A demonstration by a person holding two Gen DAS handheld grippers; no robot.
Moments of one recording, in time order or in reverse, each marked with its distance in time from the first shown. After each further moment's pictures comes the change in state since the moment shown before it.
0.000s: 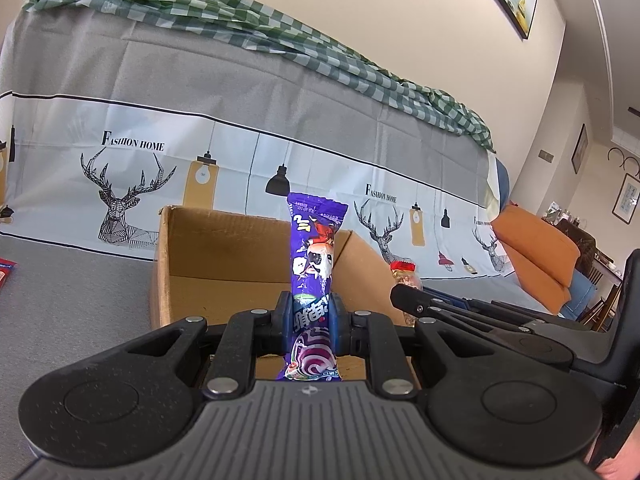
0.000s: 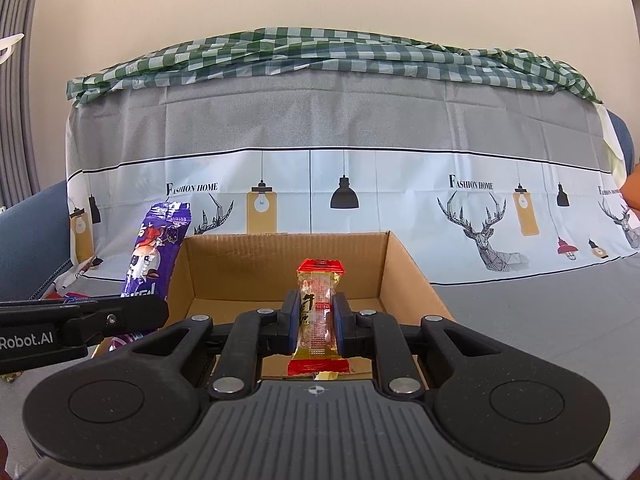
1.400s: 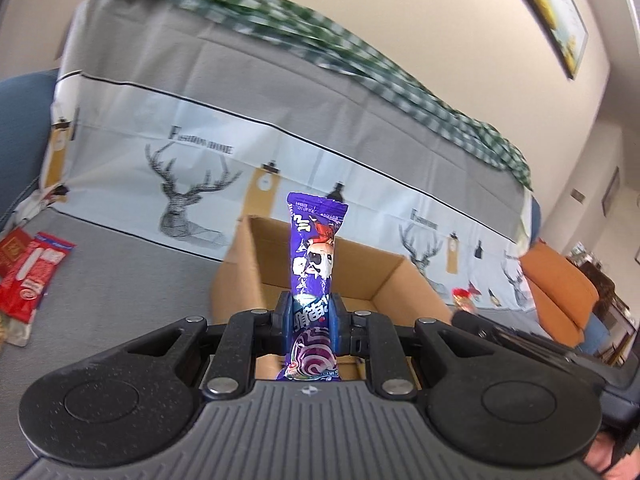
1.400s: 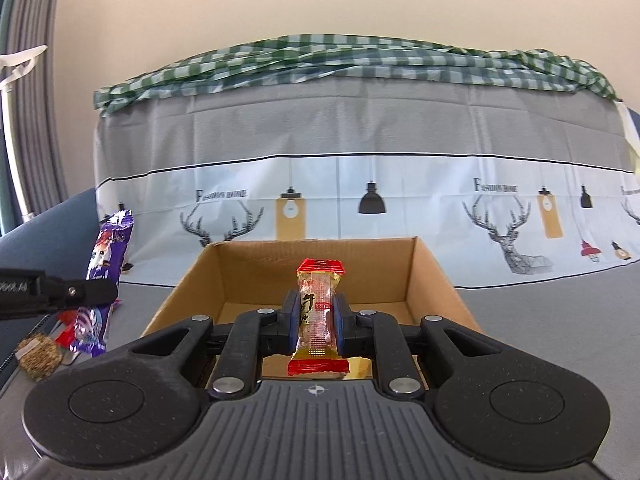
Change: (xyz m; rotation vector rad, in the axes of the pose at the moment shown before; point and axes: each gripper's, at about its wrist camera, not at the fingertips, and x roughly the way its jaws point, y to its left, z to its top) left arm -0.035 0.044 0.012 -0.121 -0.019 0.082; right arm -0.013 -0.004 0.003 0.010 -0.011 0.084
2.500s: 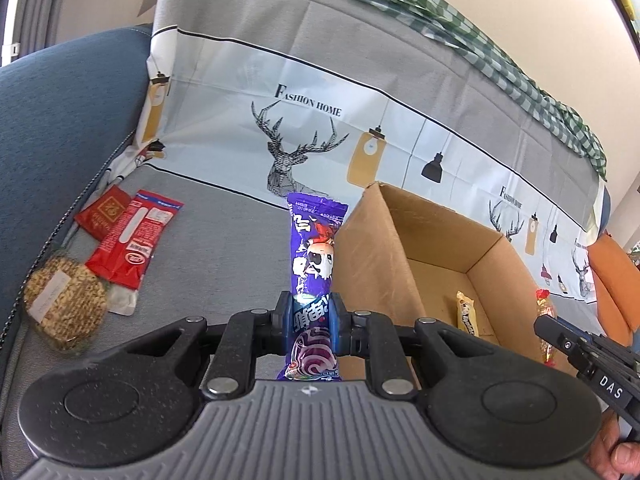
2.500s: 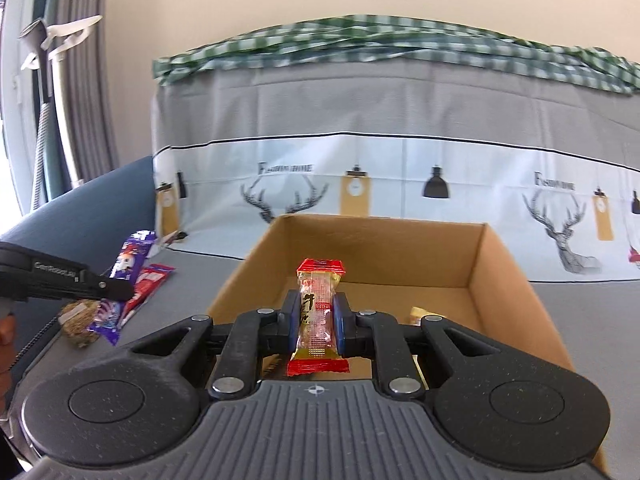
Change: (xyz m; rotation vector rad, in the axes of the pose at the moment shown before) left arm -0.010 0.078 0.009 -0.087 0.144 0.223; right arm -0.001 0.031 -0.003 -0.065 0.071 0.161
